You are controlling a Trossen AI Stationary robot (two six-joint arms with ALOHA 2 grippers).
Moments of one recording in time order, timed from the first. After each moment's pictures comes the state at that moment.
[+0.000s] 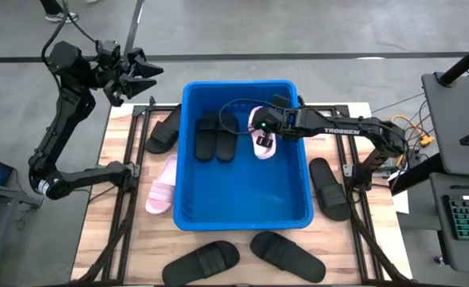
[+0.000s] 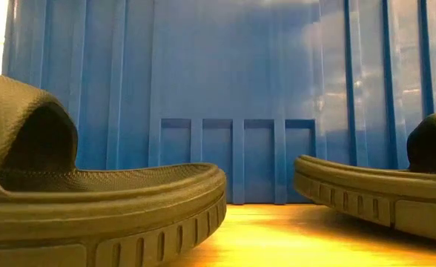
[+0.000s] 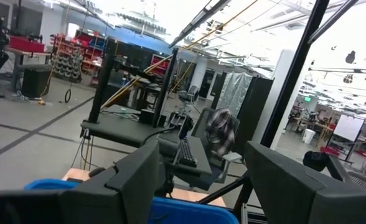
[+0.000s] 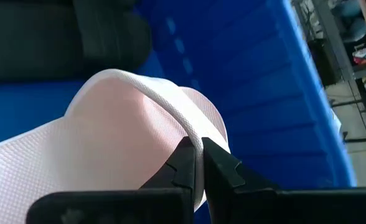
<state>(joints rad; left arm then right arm) 1.04 0.97 1.38 -0.04 1.12 -0.56 -0.26 1.64 1.36 -0.65 0.60 -0.20</state>
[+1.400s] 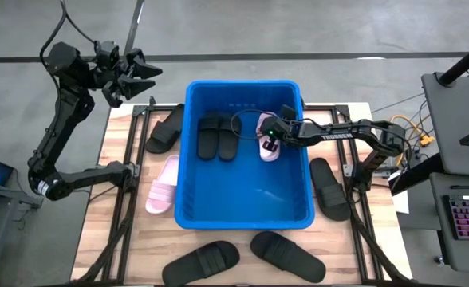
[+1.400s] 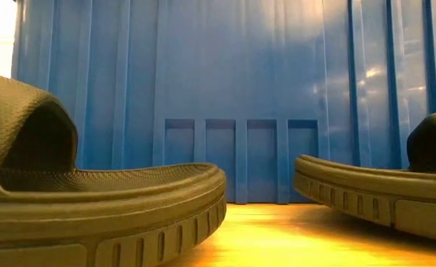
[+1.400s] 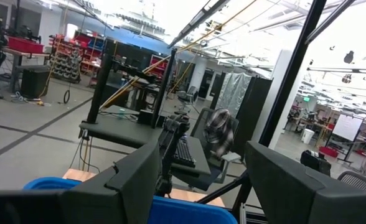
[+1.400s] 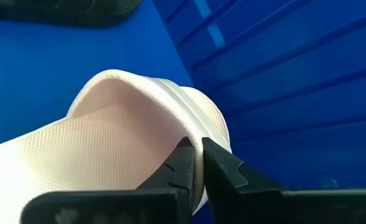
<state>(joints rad) 1.04 0.96 1.38 -0.05 1.12 -0.57 -0.35 1.64 0.96 -0.21 0.61 -0.22</state>
